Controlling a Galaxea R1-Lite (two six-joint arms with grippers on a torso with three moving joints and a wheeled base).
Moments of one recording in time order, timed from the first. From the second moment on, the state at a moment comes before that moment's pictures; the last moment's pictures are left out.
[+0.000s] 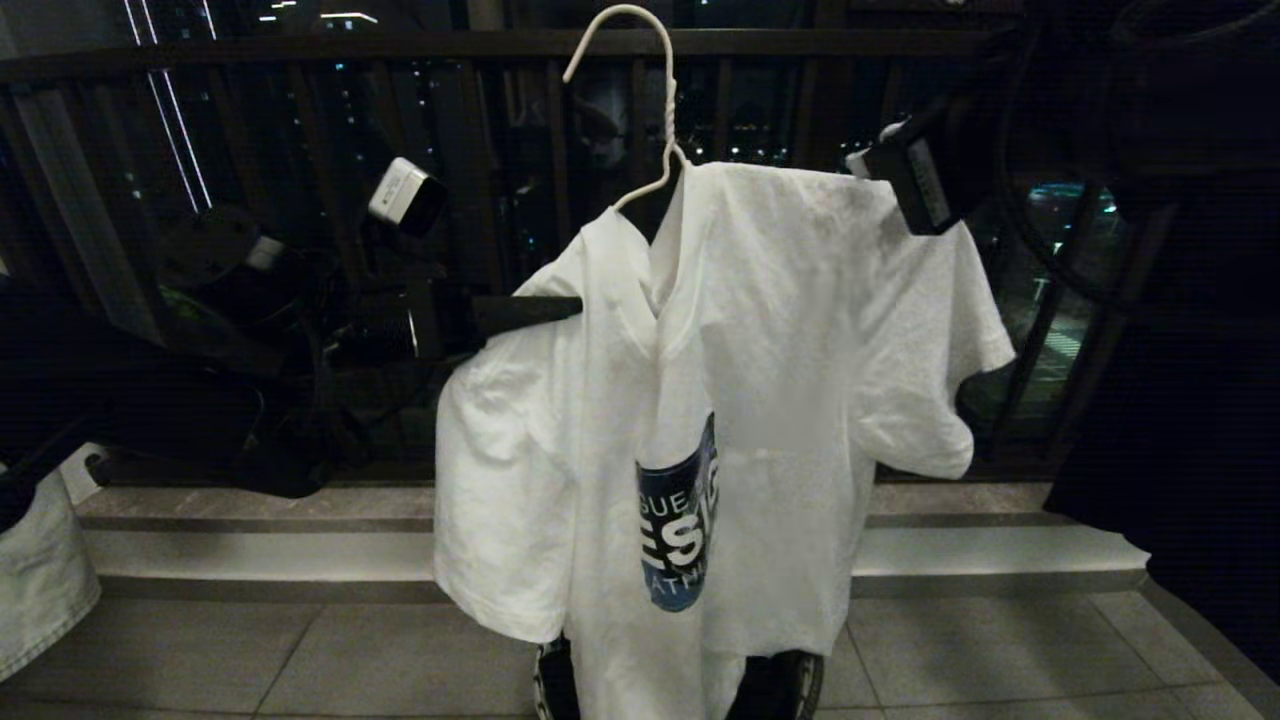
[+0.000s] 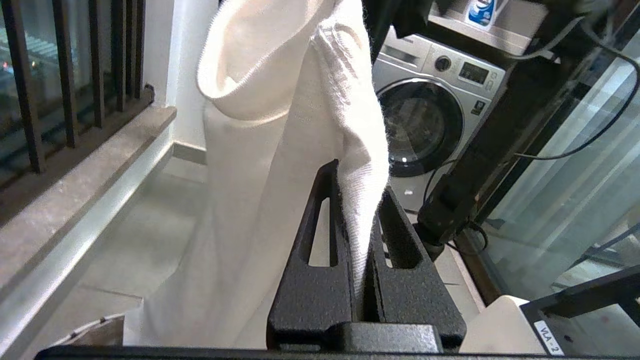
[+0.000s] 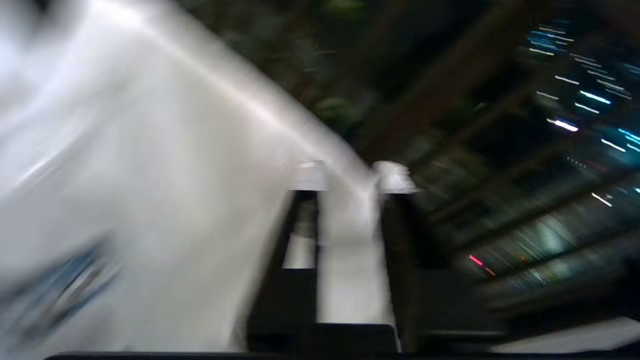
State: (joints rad) left arm -0.22 1.99 -1.14 -1.52 -1.30 -0.97; right arm 0.62 1.66 -1.86 0.40 -0.35 -0.46
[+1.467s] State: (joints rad) left arm -0.22 1.93 -1.06 -1.52 -1.52 -0.94; right arm 0.54 1.74 -1.95 0.63 0.23 -0.53
